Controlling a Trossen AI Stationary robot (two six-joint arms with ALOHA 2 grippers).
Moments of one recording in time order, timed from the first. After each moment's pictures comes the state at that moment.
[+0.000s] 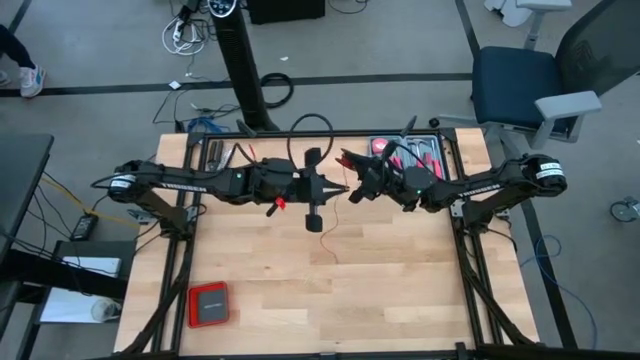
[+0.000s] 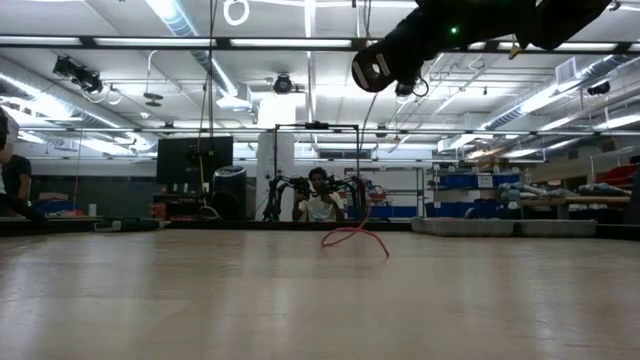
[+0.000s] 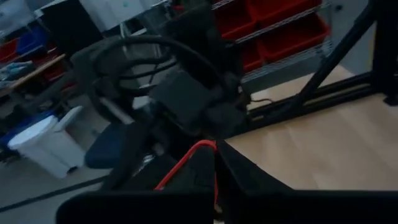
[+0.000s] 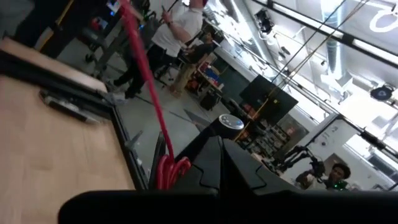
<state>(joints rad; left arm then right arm) -0.06 1.52 1.35 -0.01 -0.16 0.36 -0.02 1.32 0.67 0.81 0.68 -0.81</state>
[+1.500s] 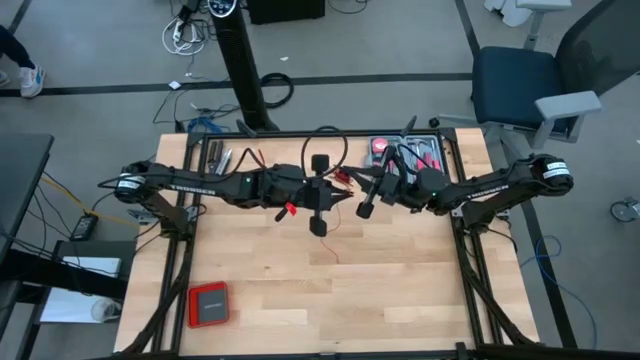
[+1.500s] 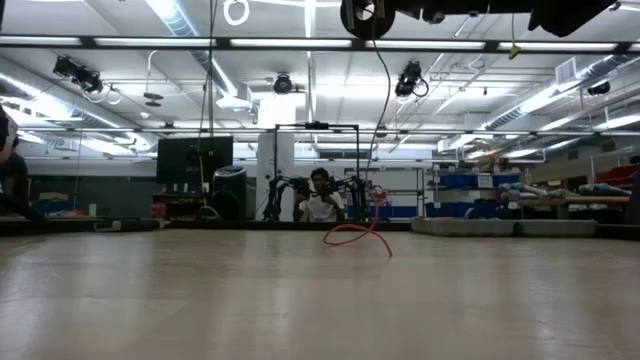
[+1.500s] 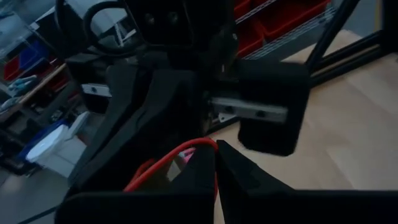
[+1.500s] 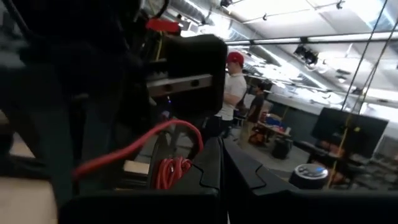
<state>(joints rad) -0.05 1.58 1.35 0.00 -0.18 0.49 0.05 1.25 0.67 0.88 0.41 -0.48</state>
